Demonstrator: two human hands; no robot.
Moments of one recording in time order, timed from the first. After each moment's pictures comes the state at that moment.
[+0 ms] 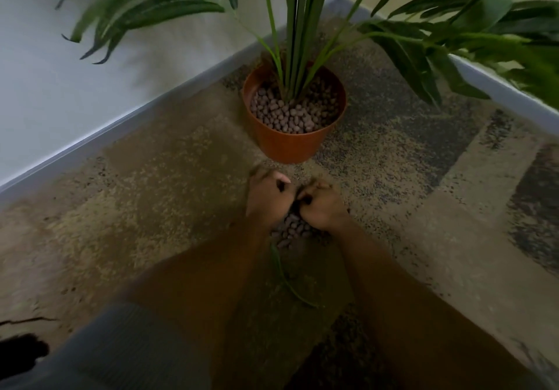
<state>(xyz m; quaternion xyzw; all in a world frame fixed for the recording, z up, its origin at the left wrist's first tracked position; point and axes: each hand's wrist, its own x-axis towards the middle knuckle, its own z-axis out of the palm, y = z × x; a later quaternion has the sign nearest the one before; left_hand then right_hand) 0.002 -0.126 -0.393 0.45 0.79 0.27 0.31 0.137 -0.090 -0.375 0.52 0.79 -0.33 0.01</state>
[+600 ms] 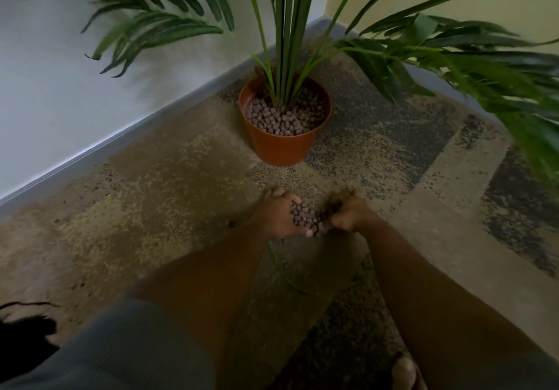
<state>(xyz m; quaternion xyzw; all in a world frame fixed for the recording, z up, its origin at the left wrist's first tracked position) 0.021 -0.159 -0.374 0.62 0.70 0.07 0.34 0.201 -0.092 -0.351 0.64 0.67 -0.35 0.14</state>
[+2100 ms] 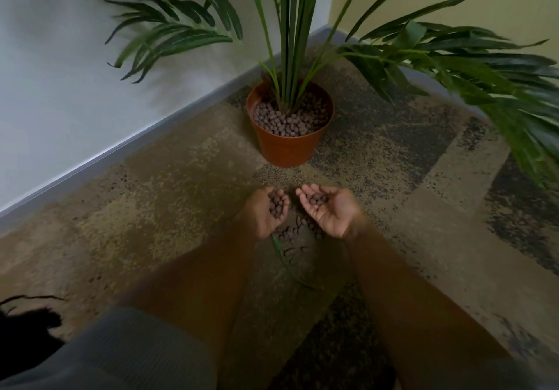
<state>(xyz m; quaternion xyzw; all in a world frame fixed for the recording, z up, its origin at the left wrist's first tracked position) 0.011 -0.167 -0.342 -0.06 0.56 0.49 0.67 0.156 -0.121 -0.333 0.43 0.05 -0.84 -0.33</state>
